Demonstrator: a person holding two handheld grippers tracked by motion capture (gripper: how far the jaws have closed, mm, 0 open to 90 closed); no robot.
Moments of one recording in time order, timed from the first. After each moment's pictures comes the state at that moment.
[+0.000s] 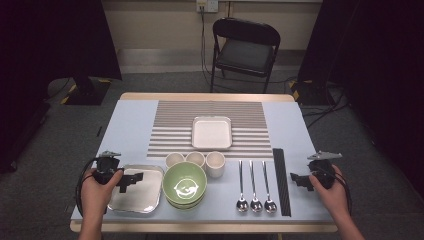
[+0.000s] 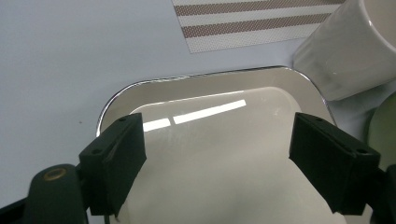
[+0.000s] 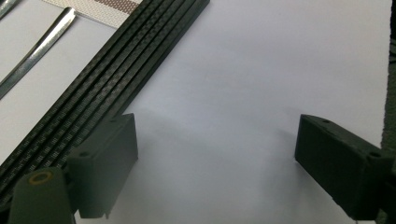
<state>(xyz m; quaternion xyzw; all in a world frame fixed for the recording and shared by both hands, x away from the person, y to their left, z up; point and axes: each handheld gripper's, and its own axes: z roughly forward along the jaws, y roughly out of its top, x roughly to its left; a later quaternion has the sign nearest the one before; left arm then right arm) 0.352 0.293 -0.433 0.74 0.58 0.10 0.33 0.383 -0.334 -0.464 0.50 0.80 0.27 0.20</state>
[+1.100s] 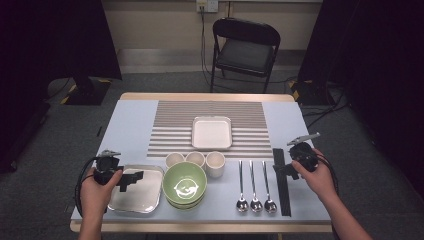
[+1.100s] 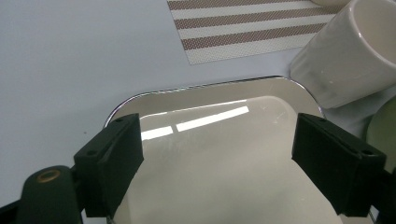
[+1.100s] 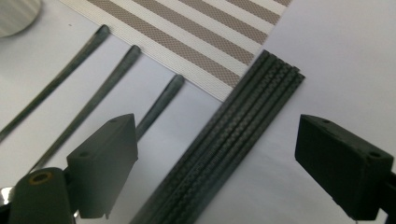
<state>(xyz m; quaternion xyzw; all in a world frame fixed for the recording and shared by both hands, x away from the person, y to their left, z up) 0.351 0.292 -0.430 0.74 0.57 0.12 0.33 0.411 -0.273 -0.418 0.45 0.84 0.26 0.13</state>
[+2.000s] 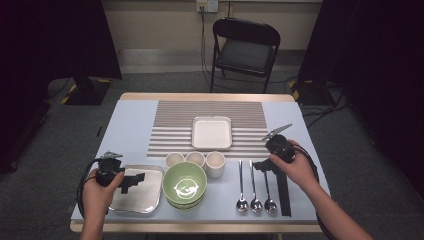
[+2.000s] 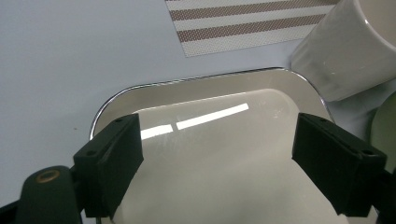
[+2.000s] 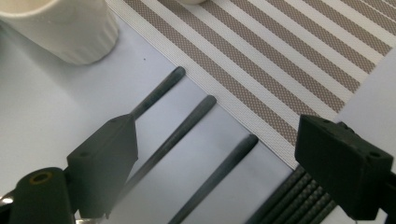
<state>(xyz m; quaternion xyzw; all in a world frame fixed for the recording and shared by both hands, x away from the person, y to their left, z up) 0.350 0.289 -0.436 0.75 0.57 0.12 0.33 0.425 -0.207 -0.398 0.39 0.88 0.25 0.09</state>
